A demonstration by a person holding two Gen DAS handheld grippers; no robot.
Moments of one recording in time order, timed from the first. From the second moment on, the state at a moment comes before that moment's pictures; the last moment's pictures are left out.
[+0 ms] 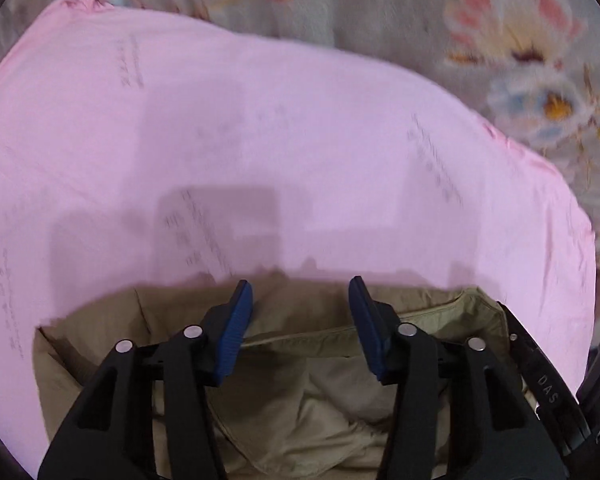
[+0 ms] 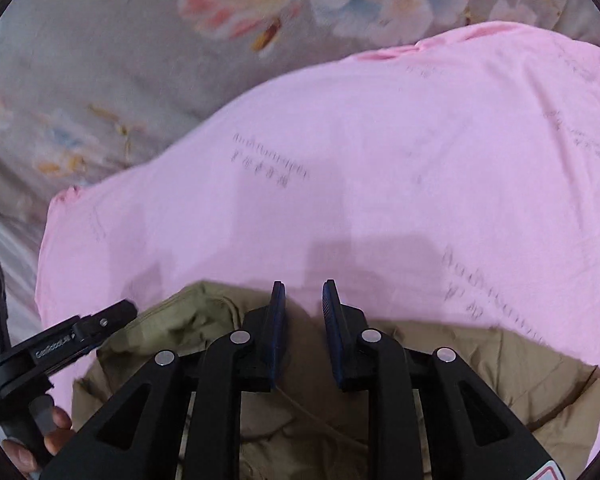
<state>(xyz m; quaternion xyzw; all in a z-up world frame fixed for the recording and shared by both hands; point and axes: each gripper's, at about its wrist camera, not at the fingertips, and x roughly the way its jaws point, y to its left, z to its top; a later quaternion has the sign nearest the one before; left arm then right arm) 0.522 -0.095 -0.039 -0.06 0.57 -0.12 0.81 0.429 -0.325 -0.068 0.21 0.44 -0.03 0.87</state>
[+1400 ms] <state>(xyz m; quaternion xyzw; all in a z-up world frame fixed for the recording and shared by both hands) 0.450 -0.104 -0.075 0.09 0.42 -0.09 0.90 0.386 -0.307 -0.114 0.11 0.42 -0.05 0.90</state>
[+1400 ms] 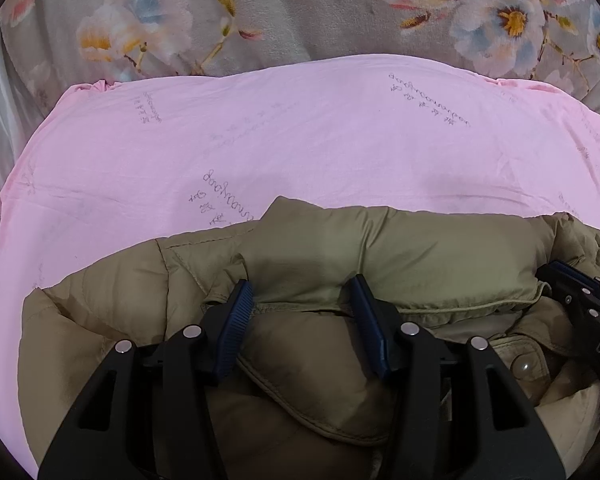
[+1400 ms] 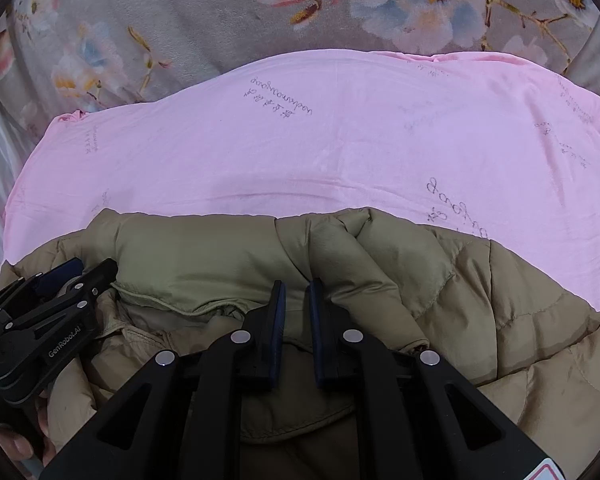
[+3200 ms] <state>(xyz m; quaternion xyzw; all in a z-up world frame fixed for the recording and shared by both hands) 0.193 0.062 0.007 -0.04 0.40 -0.13 0.90 0.017 -0.337 -0.017 0.22 0.35 -0.05 0.91</state>
